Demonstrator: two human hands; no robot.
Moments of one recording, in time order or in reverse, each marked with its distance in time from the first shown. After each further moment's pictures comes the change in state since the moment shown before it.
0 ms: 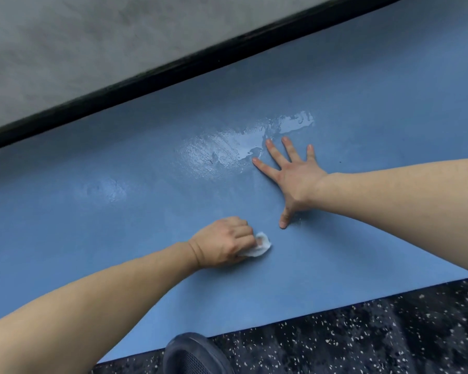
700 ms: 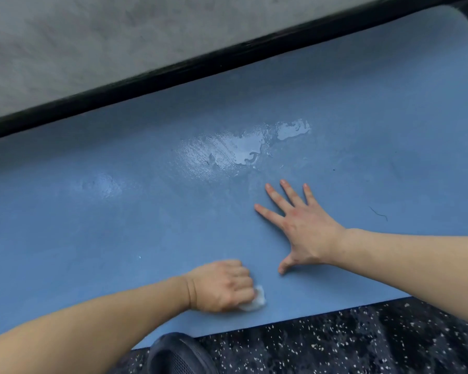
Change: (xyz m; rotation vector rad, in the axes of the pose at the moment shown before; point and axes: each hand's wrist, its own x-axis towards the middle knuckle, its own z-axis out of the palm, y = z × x) left_hand -0.024 0.058 0.026 -0.018 -0.085 0.151; right_hand -0.058 -0.007 0.063 -0.065 0.106 -0.189
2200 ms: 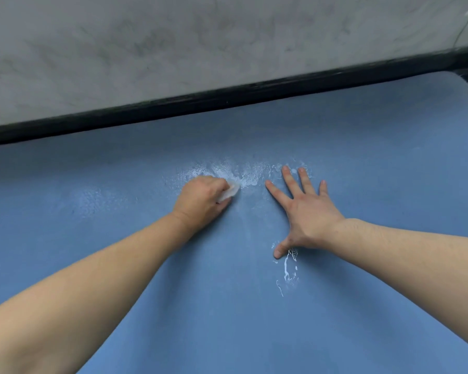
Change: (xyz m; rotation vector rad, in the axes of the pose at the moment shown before) left_hand 0.054 -0.193 -0.092 0.204 0.510 -0.732; right_hand 0.078 0.071 -0.071 0.069 -0.024 0.251
